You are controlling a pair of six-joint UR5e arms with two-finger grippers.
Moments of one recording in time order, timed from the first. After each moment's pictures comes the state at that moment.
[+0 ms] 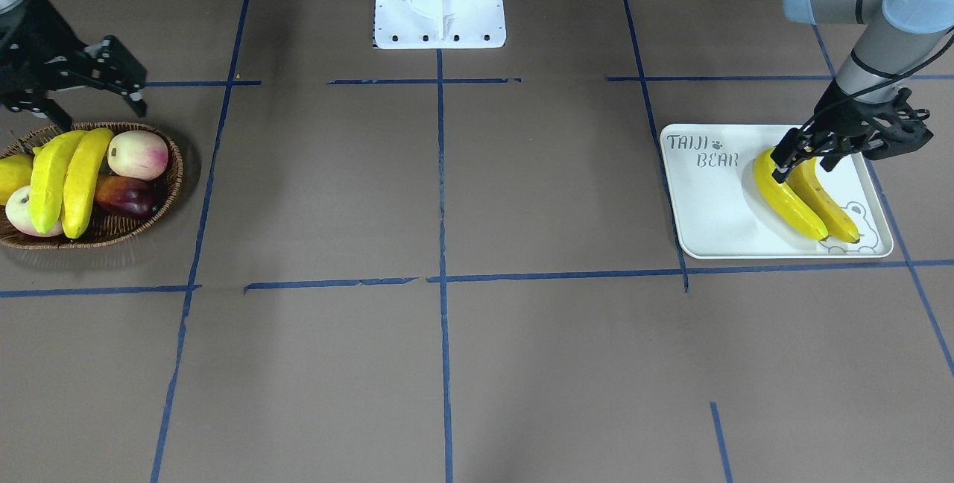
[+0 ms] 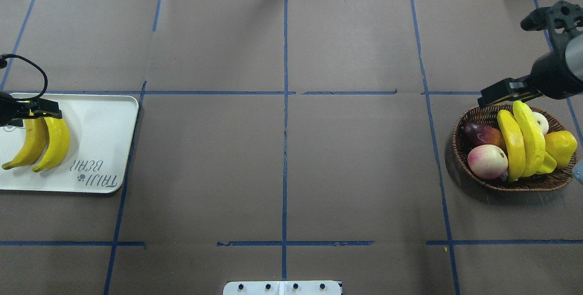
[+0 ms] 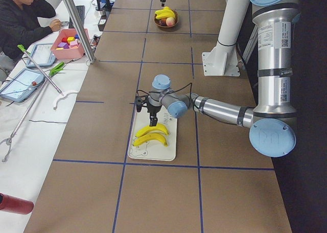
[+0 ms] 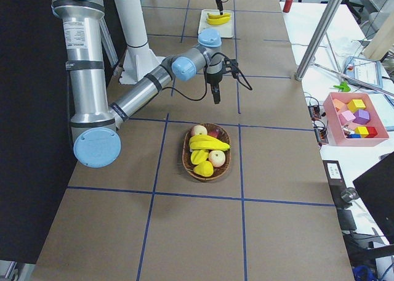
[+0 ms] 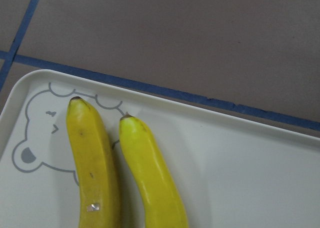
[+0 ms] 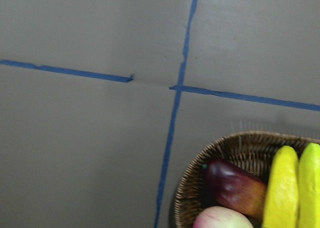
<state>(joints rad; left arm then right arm) -0.95 -1.48 -1.82 -2.13 -1.99 -1.11 1.02 -1.55 2.19 -1.57 2.17 0.64</state>
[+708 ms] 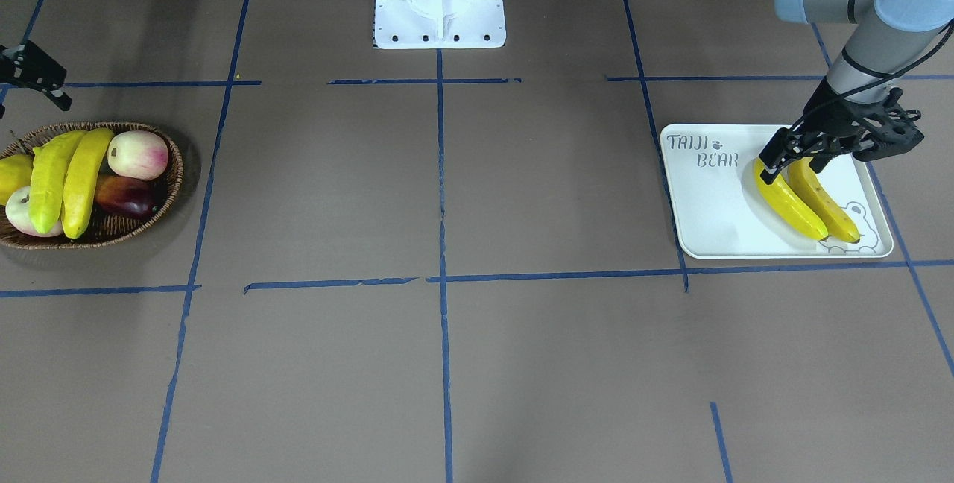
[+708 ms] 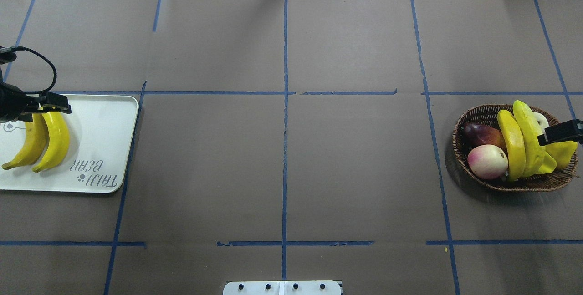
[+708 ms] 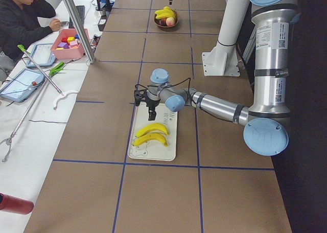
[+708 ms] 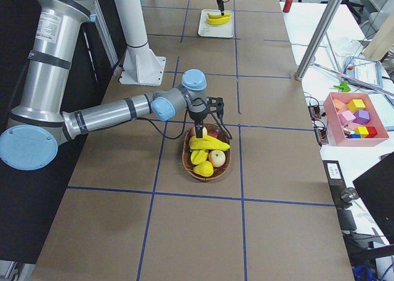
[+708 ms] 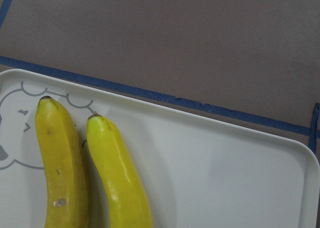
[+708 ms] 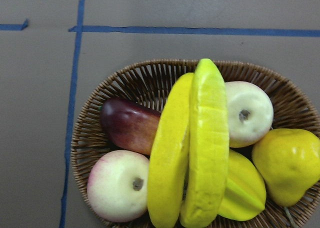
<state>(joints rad) -0.95 -1.52 -1.83 -2.09 -2.00 -1.12 1.10 -1.85 2.08 -1.26 2.26 0.67</state>
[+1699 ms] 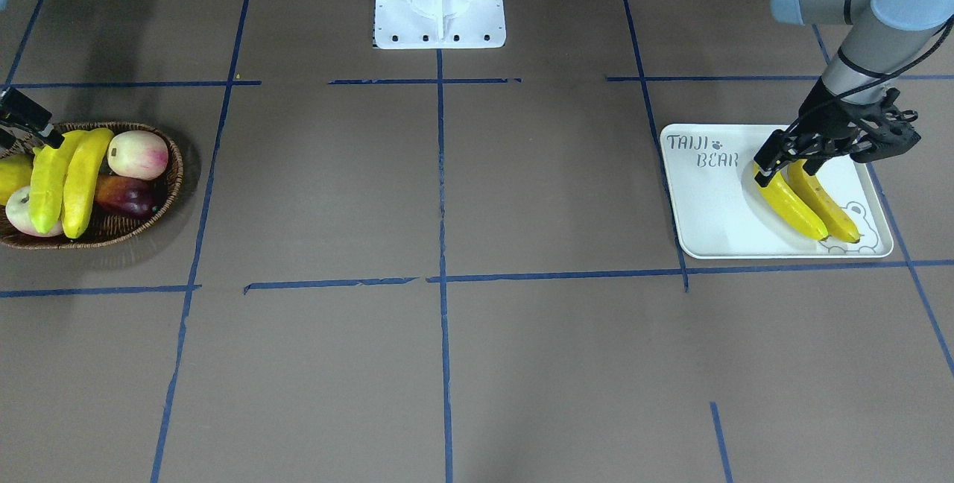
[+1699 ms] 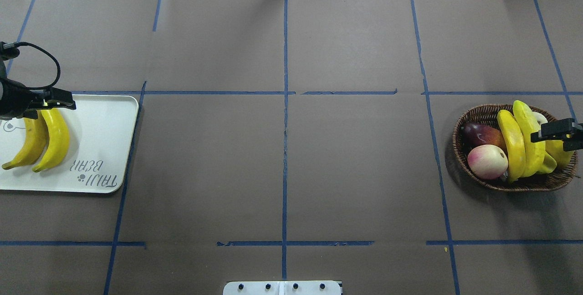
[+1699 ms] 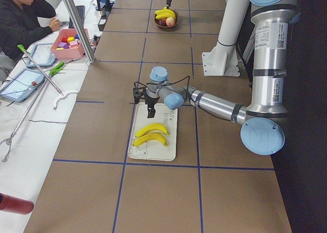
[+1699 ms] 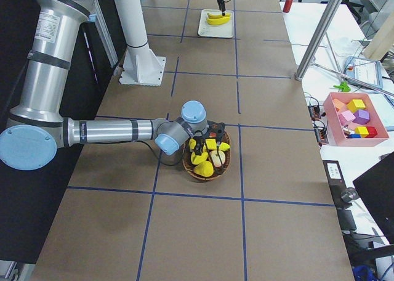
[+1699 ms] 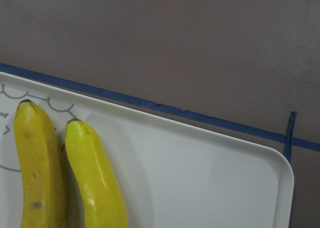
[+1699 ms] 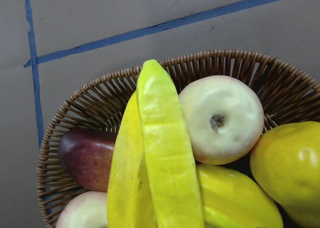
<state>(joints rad) -0.95 -1.54 -1.83 -2.09 -2.00 -1.15 1.08 -1.84 1.80 -0.81 2.31 1.00</state>
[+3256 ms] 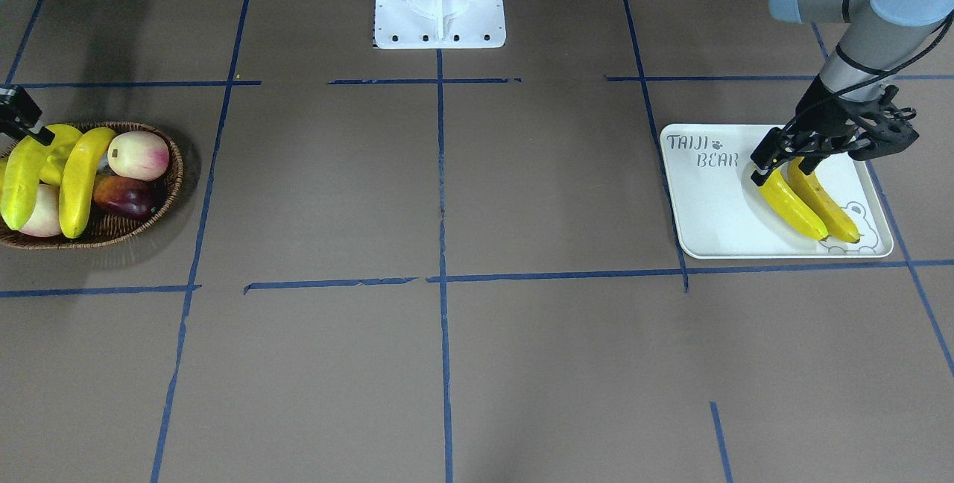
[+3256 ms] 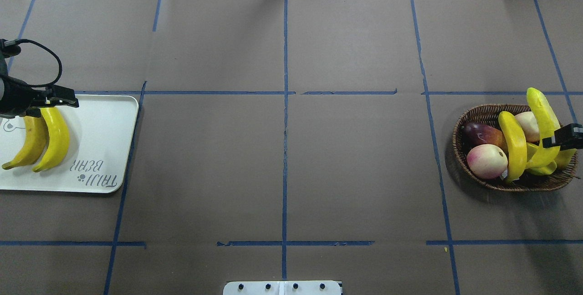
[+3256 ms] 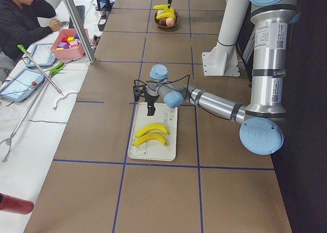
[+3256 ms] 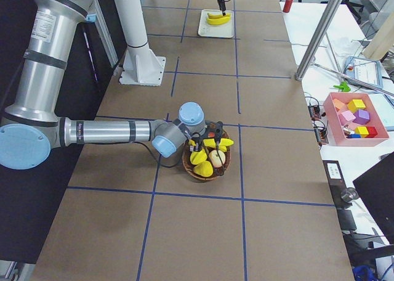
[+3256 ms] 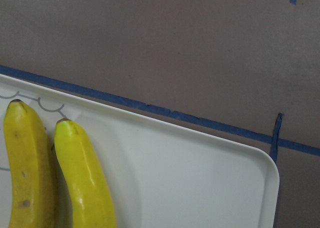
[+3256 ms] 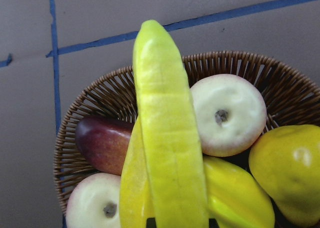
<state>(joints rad) -0.95 -1.55 -1.85 -2.09 -2.01 -1.17 1.19 -1.86 1.83 -0.79 2.42 0.89</state>
